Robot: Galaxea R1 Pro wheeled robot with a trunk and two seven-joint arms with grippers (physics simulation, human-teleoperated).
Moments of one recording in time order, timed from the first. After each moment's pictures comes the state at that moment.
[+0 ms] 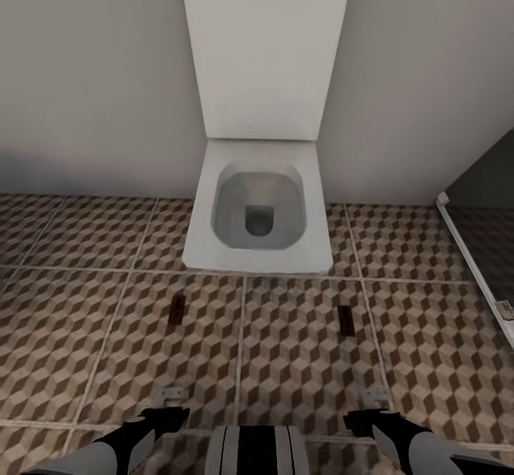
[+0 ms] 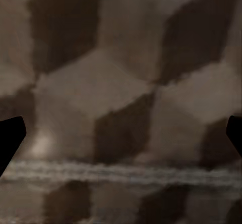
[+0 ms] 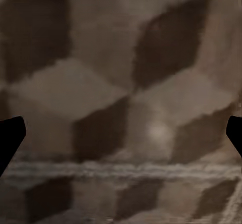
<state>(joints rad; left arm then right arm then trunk) -0.65 0.03 -0.11 -0.03 0.16 -0.04 -0.05 -0.70 -0.09 -0.11 0.02 0.18 0.06 0.01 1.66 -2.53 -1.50</state>
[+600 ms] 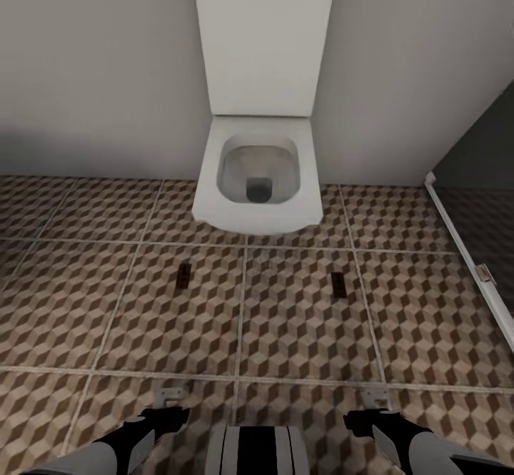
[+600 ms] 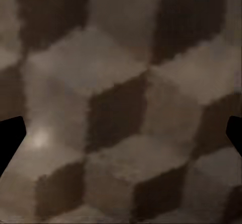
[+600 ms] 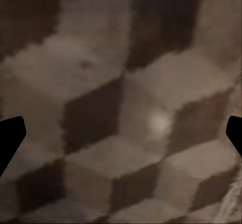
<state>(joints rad) -0.65 0.03 -0.11 -0.03 0.16 -0.04 -0.05 -0.70 -0.09 -0.11 0.02 0.18 0.06 0.01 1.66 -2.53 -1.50</state>
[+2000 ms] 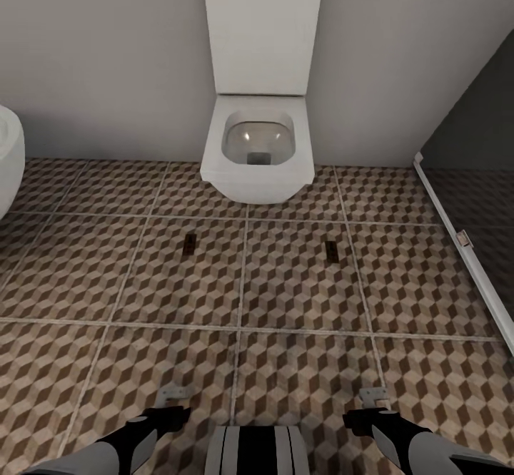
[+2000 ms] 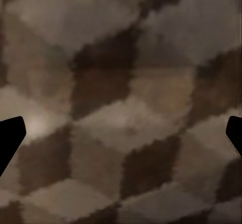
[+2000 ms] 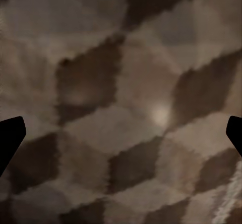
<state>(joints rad) -0.65 0.02 -0.11 -0.03 0.17 -0.04 -0.04 -0.70 -0.09 -0.11 0.02 0.18 0.05 0.01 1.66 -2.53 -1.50</state>
